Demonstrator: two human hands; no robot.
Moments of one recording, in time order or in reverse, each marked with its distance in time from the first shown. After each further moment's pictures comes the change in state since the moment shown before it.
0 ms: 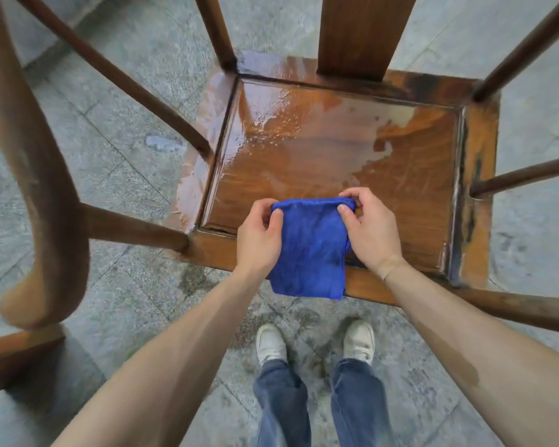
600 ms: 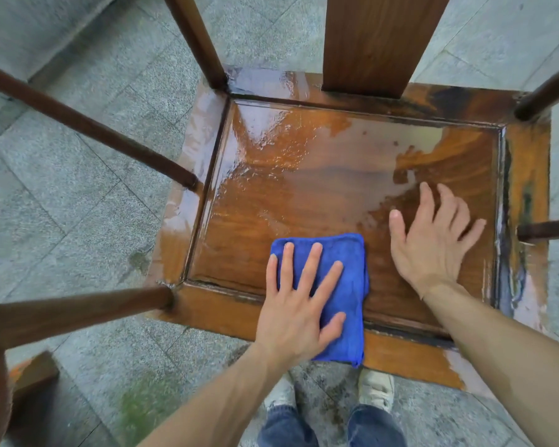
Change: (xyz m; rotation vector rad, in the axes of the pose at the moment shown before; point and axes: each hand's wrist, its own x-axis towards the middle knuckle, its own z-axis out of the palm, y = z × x) left_hand 0.004 -0.065 0.057 1.043 -0.180 0.776; right_hand 0.078 0.088 0.004 -0.635 0.274 0.119
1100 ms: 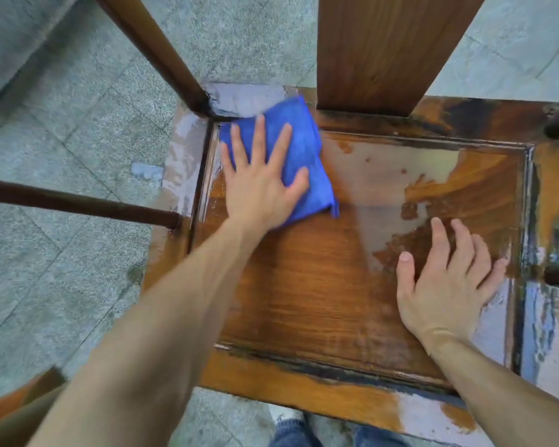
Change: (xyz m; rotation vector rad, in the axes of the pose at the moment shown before) left_hand 0.226 -0.126 -0.035 0.003 0.085 -0.356; right_hand 0.007 -0.006 0.007 -0.072 0.083 0.023
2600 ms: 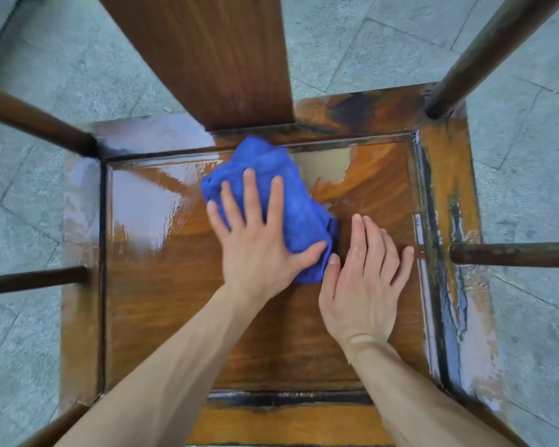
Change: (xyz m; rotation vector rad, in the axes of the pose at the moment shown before) left_hand -0.057 0.124 0.007 0.102 -0.139 0.196; right_hand 0.000 0.003 0.001 0.082 0.015 0.071
